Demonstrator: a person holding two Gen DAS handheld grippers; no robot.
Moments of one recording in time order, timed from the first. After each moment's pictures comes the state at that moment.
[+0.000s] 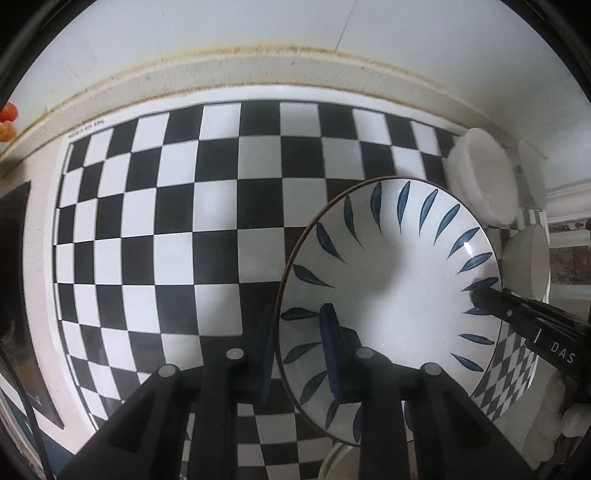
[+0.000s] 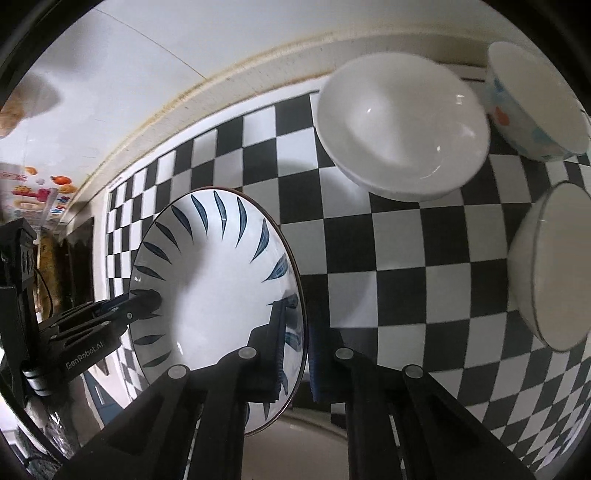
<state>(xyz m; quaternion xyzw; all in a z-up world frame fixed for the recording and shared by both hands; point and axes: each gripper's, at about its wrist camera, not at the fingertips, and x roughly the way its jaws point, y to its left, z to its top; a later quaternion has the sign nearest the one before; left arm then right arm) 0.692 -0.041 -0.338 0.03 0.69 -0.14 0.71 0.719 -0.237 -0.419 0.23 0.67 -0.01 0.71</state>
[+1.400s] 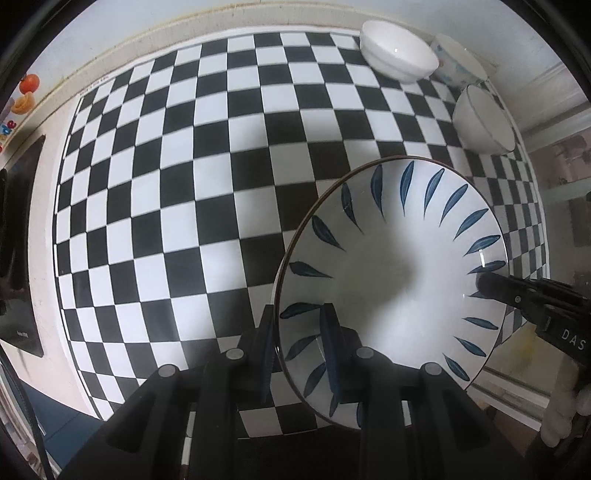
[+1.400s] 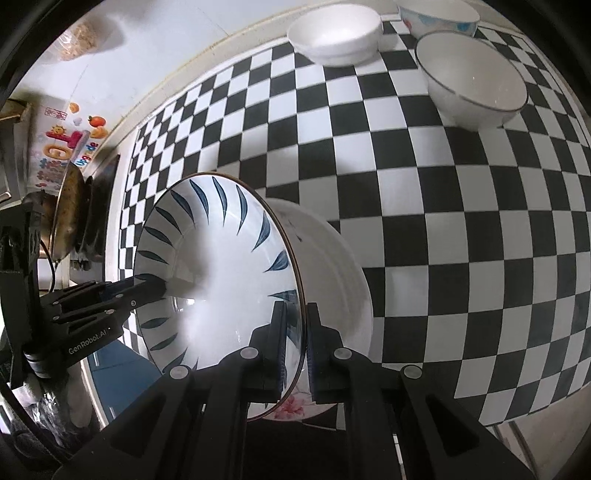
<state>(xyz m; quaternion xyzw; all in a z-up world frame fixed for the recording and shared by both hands) 0.515 -0.064 -0.329 0.08 0.70 -0.16 0.69 0.520 -0.231 -0.387 0.23 0.67 0.01 0.71</state>
